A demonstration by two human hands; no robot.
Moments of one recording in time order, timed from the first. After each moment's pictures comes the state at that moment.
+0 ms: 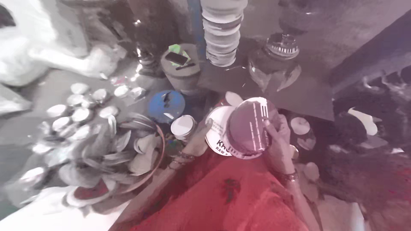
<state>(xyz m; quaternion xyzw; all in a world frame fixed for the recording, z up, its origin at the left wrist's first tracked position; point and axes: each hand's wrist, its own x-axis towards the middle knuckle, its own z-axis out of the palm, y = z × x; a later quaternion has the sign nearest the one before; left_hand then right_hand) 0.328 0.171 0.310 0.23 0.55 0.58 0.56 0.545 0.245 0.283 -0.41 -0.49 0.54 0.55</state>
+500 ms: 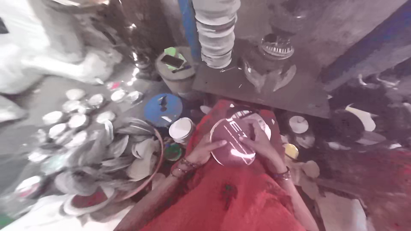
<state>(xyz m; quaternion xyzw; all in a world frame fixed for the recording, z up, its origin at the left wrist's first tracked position) 0.330 0.161 0.265 0.30 0.46 0.55 0.63 0.540 0.252 0.265 -0.41 -0.68 0.54 0.30</state>
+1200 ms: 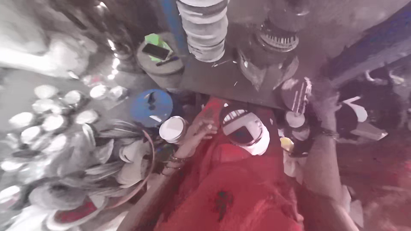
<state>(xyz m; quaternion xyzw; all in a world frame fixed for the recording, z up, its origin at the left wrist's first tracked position) 0.291 0.225 0.239 0.39 0.55 0.46 0.57 0.717 0.444 0.260 -0.71 -0.62 0.15 0.29</state>
